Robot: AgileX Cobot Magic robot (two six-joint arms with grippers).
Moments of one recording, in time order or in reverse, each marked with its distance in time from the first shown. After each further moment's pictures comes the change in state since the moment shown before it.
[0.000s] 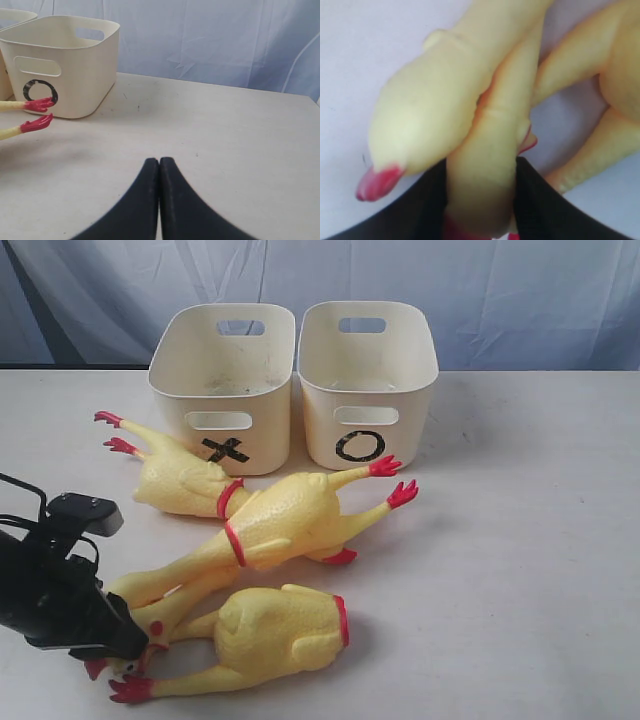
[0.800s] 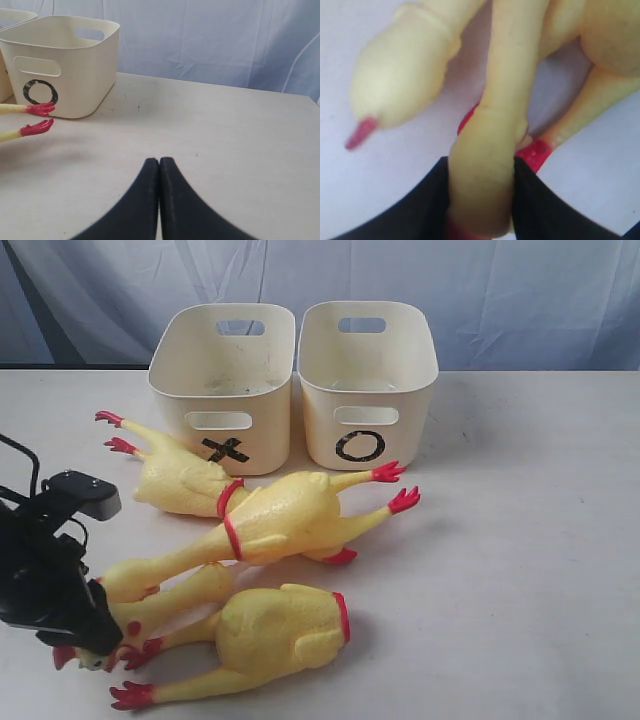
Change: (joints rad) left arm 0.000 -0.051 -0.137 0.305 0.243 -0.193; right arm 0.000 0.000 0.000 0.000 0.000 0.000
